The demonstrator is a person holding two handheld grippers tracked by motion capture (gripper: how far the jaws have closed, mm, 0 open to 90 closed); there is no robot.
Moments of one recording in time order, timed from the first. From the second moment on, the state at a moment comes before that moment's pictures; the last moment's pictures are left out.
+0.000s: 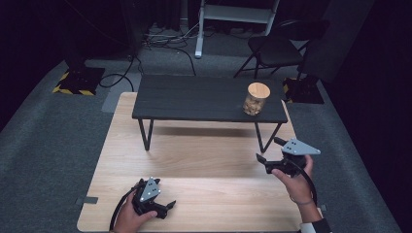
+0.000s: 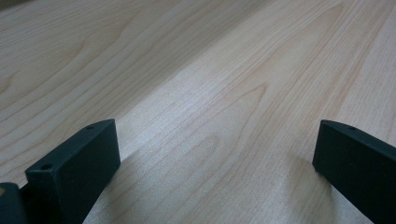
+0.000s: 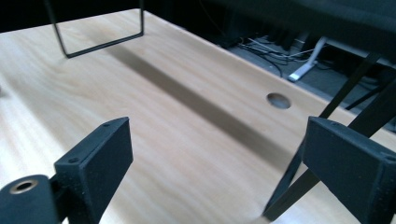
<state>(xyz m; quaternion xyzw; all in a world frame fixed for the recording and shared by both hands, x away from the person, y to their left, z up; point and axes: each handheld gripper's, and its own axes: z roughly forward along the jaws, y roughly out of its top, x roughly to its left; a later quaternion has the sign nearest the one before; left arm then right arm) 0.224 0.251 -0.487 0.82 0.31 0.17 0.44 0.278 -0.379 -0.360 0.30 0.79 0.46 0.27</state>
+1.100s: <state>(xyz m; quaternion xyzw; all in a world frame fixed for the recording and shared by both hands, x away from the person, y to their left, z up) 0.224 0.251 -0.487 0.82 0.31 0.17 0.44 0.247 -0.389 -0.461 0.32 0.83 0.41 0.19</state>
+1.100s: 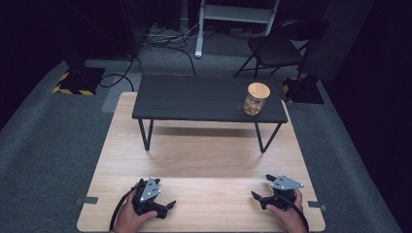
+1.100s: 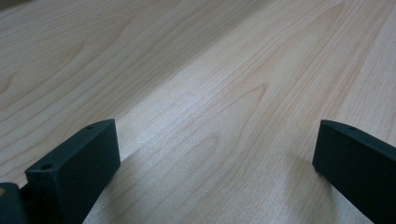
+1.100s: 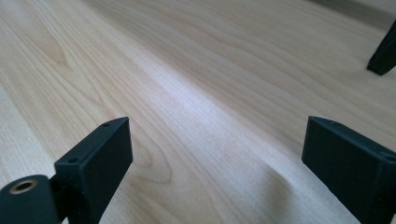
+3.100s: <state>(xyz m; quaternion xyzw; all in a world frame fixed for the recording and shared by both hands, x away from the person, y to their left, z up) 0.224 0.250 -0.487 0.82 0.31 0.17 0.44 0.244 -0.399 -0.481 0.33 0.82 0.43 0.18</state>
